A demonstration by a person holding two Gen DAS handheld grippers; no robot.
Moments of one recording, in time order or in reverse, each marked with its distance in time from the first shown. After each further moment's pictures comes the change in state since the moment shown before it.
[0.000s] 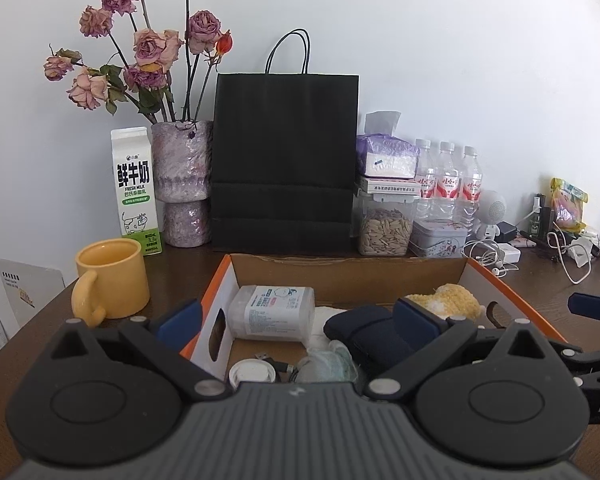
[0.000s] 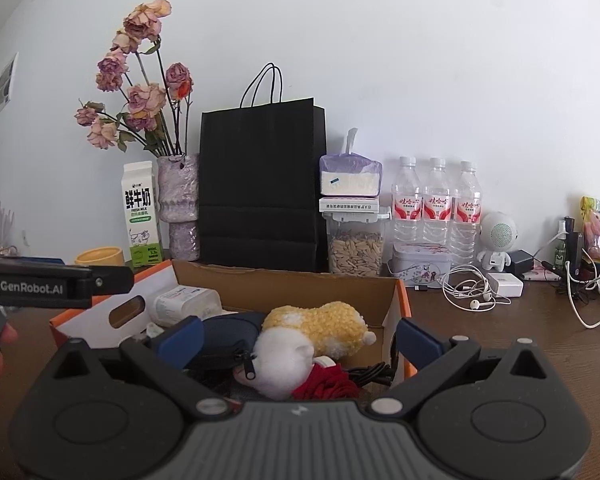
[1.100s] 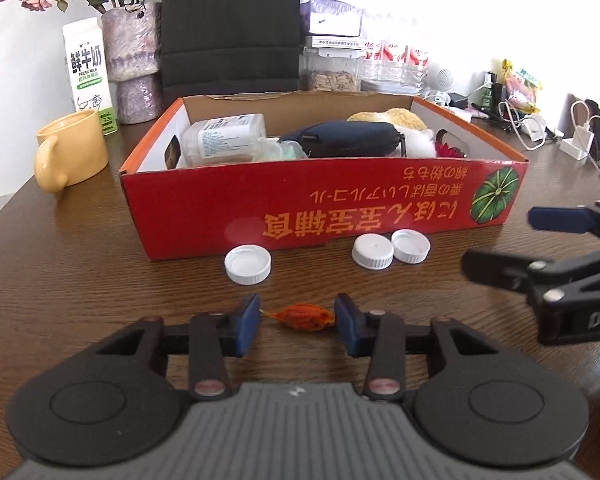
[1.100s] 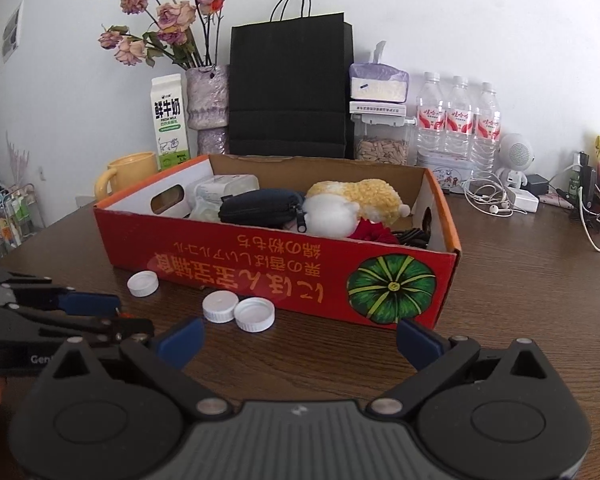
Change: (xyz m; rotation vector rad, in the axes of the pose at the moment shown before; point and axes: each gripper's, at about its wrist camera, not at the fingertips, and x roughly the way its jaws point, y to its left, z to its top) left arm -0.020 0.002 -0.086 0.084 0.324 -0.146; right arm -0.025 0.030 -0.051 -0.024 0.252 0.053
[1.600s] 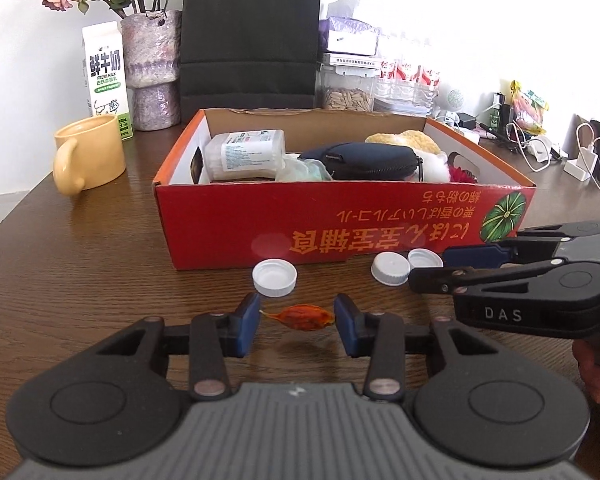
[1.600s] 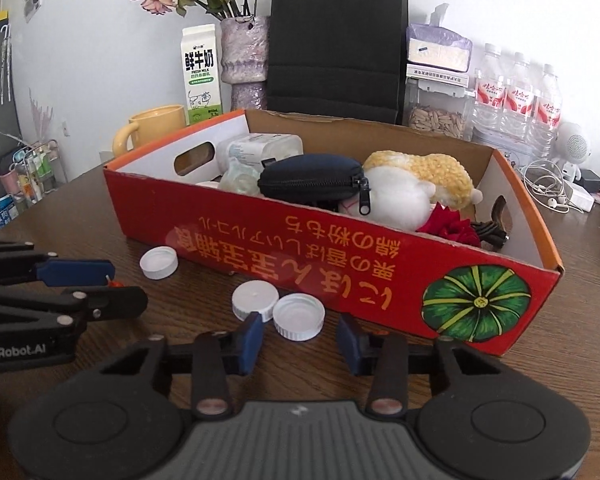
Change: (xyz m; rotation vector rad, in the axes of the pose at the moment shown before) left arm -0.011 0.016 0.004 -0.039 -0.042 0.012; right arm 0.050 0.020 0.013 -0.066 0.121 0.082
